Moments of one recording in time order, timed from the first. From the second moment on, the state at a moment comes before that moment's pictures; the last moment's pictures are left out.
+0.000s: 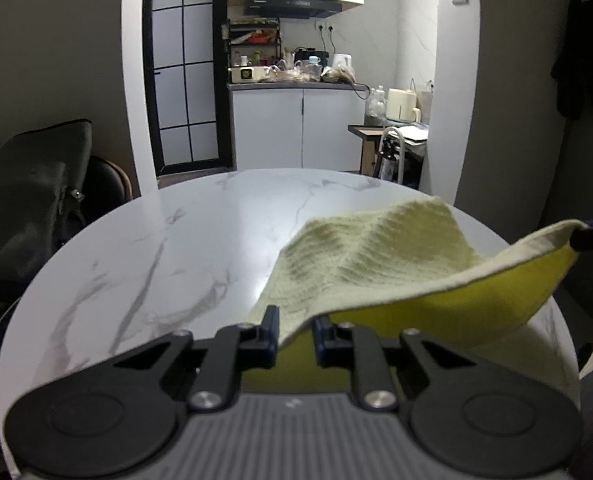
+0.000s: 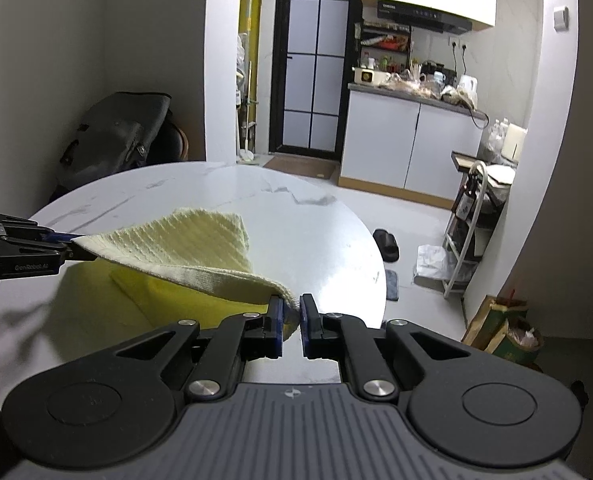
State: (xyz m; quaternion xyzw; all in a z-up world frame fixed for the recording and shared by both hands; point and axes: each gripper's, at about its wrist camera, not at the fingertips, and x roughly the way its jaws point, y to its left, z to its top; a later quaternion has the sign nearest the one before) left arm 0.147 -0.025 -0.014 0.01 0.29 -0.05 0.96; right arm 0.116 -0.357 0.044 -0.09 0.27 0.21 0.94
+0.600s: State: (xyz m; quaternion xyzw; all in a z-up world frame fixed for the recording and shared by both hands) left arm 0.094 -0.015 0.060 -0.01 0.21 -0.02 0.98; right arm 0.087 -0.329 0.106 -0.09 0.16 0.23 0.96
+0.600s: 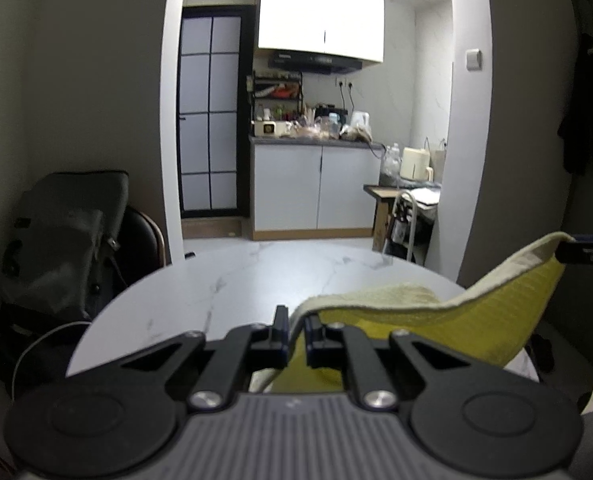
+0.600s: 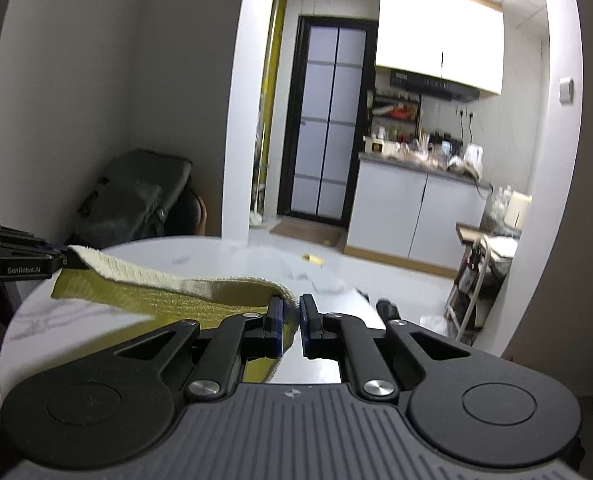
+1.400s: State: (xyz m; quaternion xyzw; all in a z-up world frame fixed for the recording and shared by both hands) left arm 0.021 -0.019 0.137 0.00 0.13 -0.01 0.99; right arm 0.040 -0.329 0.172 -0.07 0.08 0.25 0.96
